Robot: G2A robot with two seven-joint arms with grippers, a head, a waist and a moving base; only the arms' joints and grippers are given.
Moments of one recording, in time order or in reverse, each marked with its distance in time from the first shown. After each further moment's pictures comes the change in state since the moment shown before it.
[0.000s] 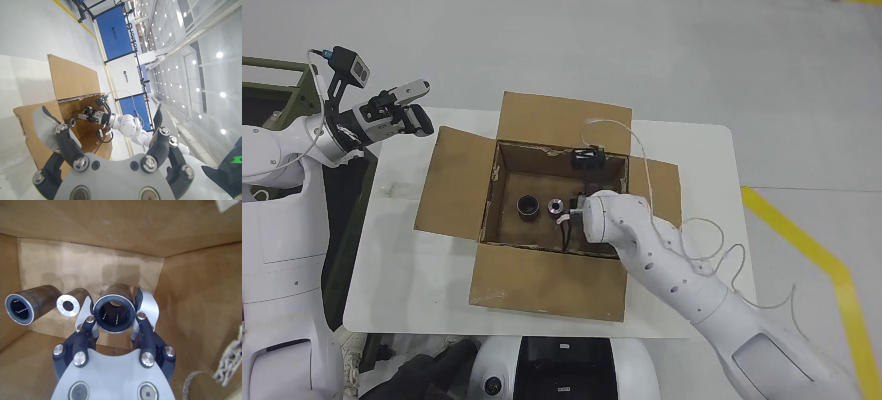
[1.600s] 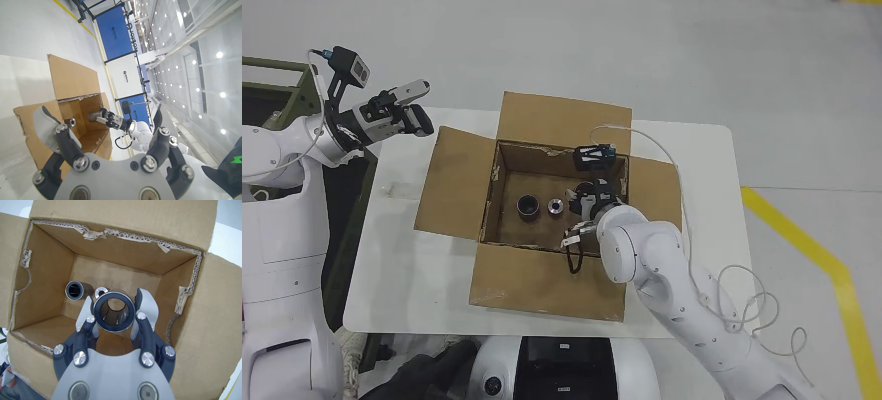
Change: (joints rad) left arm 0.000 0.000 0.000 0.000 0.000 0.000 0.000; right arm -0.224 0.031 0.149 -0.402 -0.203 -0.126 0.027
